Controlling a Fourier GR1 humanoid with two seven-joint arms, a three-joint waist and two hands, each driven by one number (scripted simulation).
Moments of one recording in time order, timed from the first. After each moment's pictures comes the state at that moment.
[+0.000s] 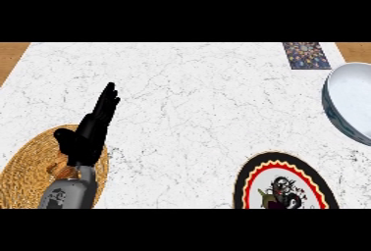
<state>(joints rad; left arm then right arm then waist) -0.16 0.06 -0.04 -1.55 -0.05 0.06 0.11 0.16 -0.92 -0.62 -2.09 -0.56 0.39 0.05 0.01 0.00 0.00</state>
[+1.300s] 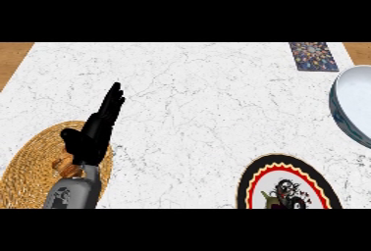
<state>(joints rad) -0.17 0.04 -0.05 -1.54 -0.06 0.04 0.10 -0.49 -0.86 -0.13 -0.92 0.33 0.12 -0.50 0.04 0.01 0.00</state>
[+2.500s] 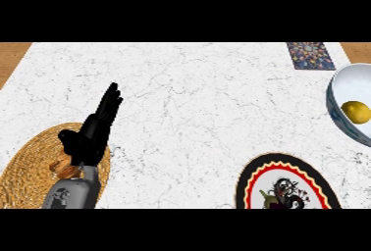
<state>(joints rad) -0.16 0.04 -0.04 -1.54 -0.07 0.05 0.08 -0.78 -0.92 -0.29 -0.30 0.17 0.47 -0.72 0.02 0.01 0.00</state>
